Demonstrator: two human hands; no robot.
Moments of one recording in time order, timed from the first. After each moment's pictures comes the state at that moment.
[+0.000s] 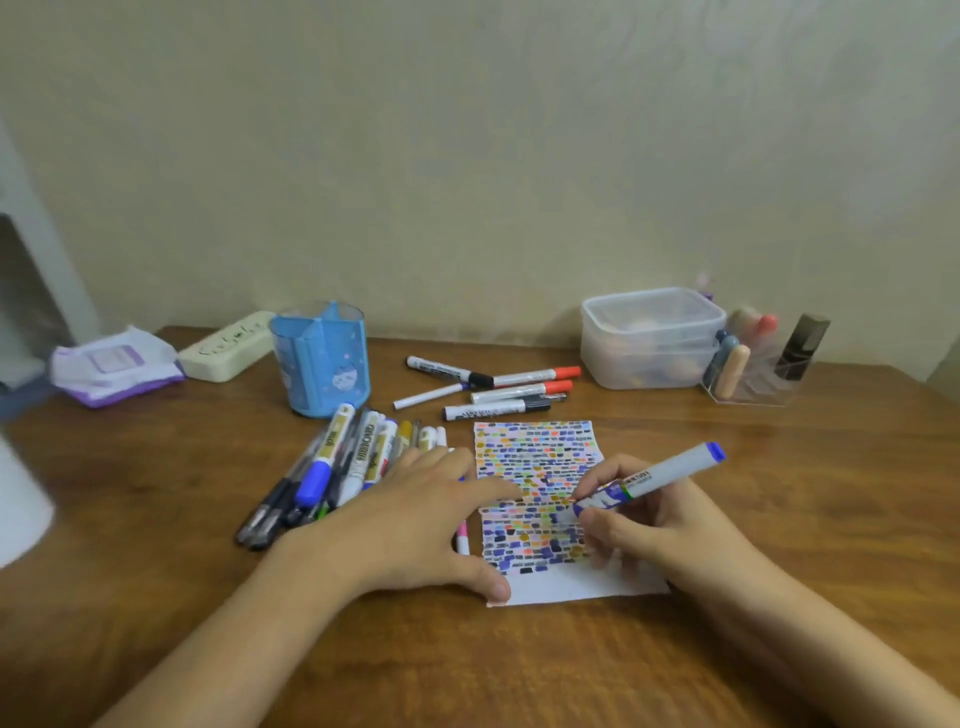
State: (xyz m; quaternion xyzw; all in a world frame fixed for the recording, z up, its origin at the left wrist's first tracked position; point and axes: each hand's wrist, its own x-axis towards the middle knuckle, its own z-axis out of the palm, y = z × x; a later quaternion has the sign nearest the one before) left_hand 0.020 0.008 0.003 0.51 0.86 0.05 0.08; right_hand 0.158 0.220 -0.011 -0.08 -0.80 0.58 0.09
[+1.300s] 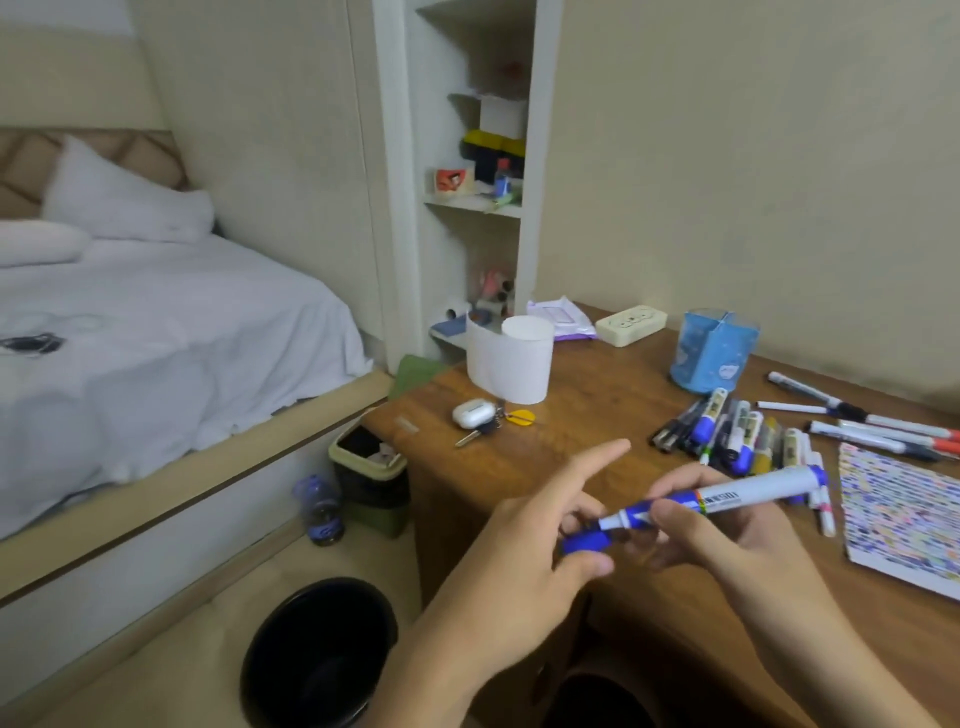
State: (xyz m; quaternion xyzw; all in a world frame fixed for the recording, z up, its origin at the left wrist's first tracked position) left_hand 0.249 -0.246 0.049 0.16 0.86 0.48 -0.04; right_hand 0.224 -0.061 0.053 0.15 -0.70 0.70 0.00
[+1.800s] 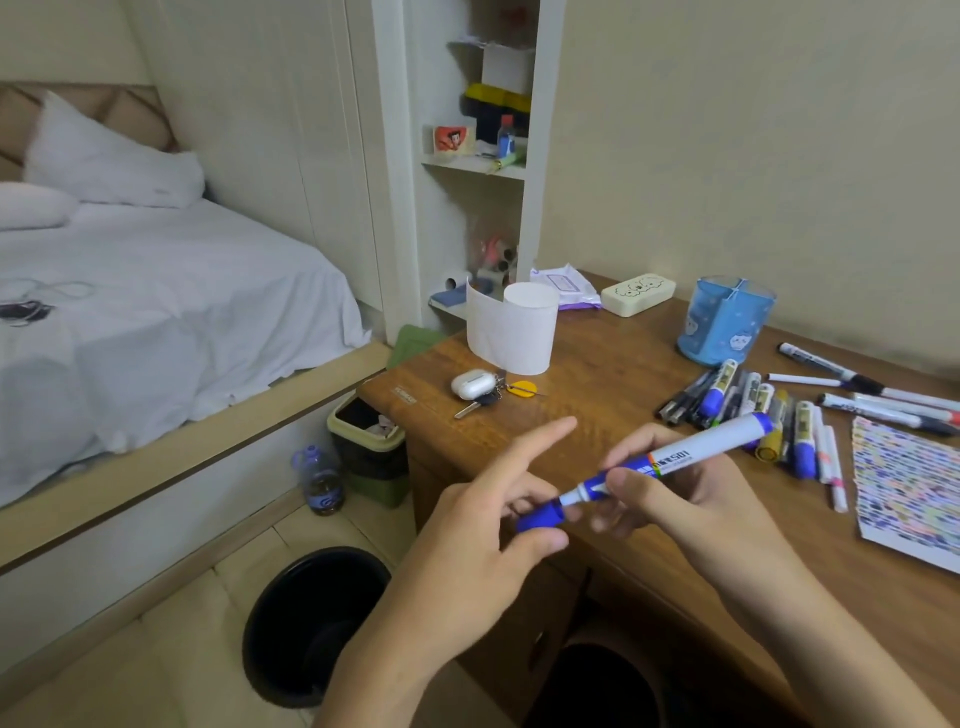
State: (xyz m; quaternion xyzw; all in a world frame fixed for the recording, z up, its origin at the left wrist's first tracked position) left_hand 0.251 -0.272 0.028 0.13 0.86 0.50 -0.08; right_hand 0.205 -0.082 0.047 0.19 -0.72 0.67 -0.06
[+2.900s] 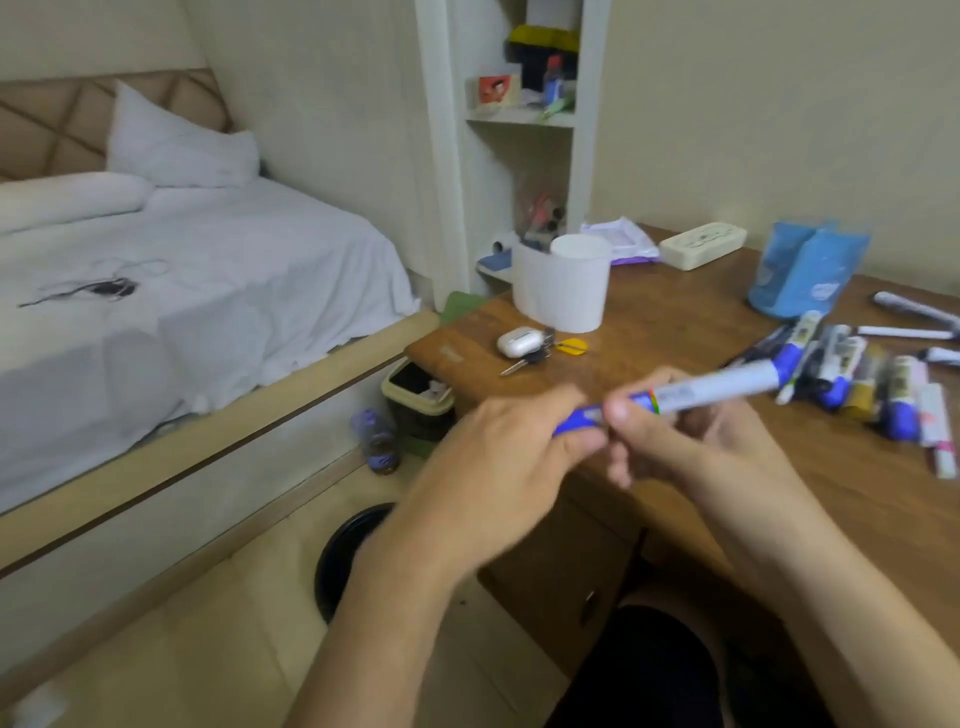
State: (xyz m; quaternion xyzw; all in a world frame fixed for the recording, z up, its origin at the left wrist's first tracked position) left_hand 0.241 -0.284 0.048 0.16 0.93 0.30 -0.14; right_hand 0.201 -0.111 0.038 0.19 -0.62 0.76 -0.10
